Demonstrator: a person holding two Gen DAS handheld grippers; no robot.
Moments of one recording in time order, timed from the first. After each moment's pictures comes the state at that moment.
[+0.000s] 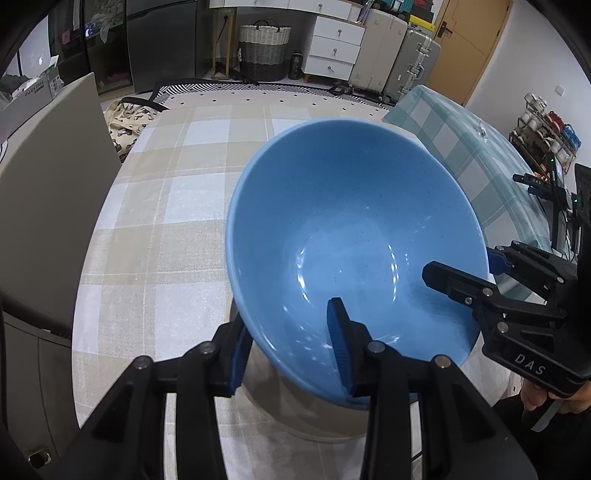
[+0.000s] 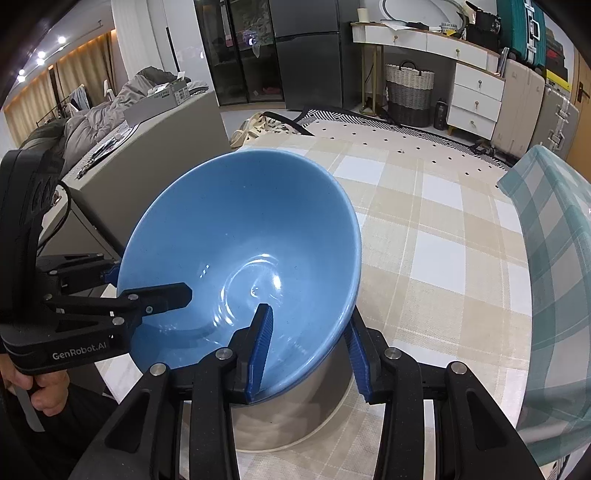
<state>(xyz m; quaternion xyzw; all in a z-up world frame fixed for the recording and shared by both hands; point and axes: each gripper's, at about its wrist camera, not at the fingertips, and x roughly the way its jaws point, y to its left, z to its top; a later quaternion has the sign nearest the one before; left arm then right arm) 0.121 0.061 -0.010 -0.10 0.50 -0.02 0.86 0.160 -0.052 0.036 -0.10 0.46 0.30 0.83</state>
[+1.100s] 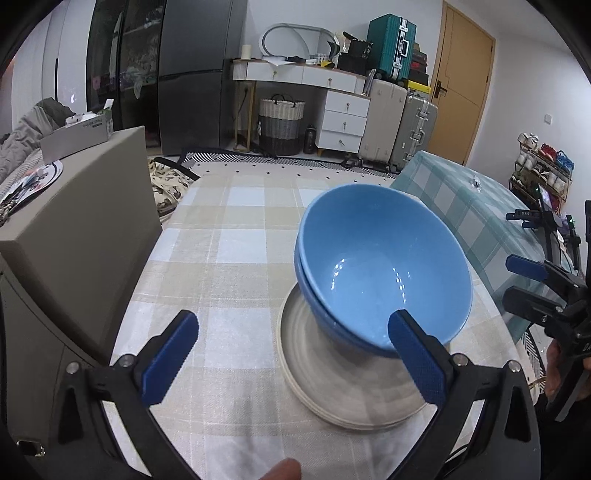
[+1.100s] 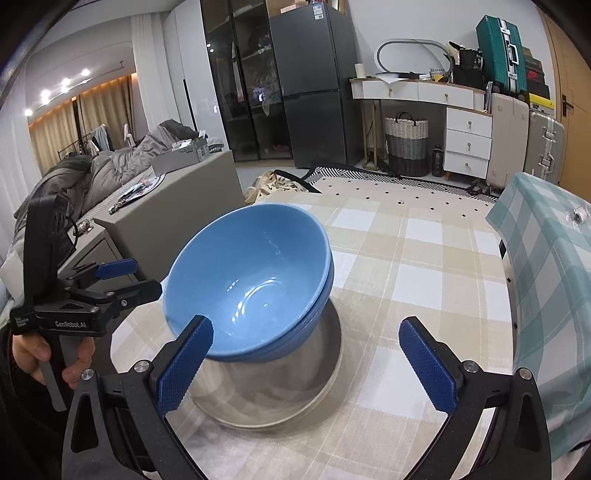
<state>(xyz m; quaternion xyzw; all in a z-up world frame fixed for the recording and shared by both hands) 0.043 0.085 0.008 -0.08 0.35 0.03 0.93 0.099 -0.116 0.068 -0.05 0.35 0.33 0.87</state>
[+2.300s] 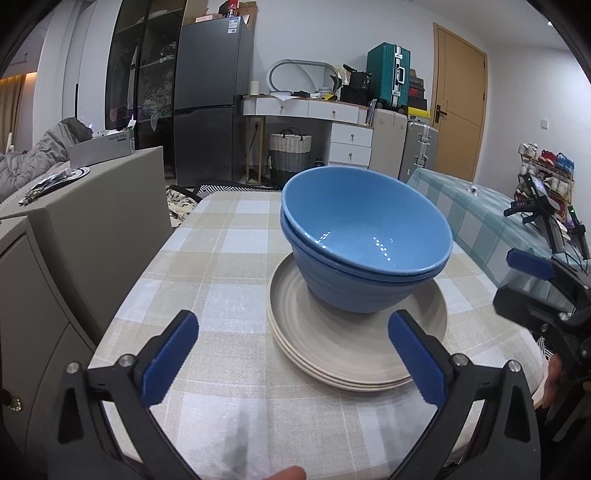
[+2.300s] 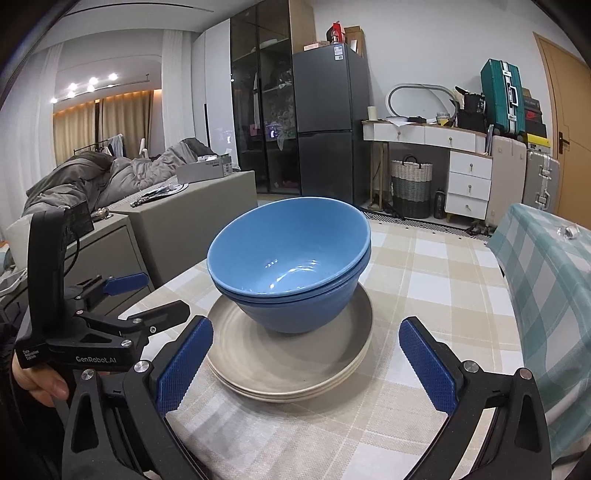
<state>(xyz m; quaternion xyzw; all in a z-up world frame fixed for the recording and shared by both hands) -0.020 0.047 -0.025 -0.06 0.27 0.05 0.96 0.019 -0.115 0.037 -0.06 0.26 0.34 0.90</state>
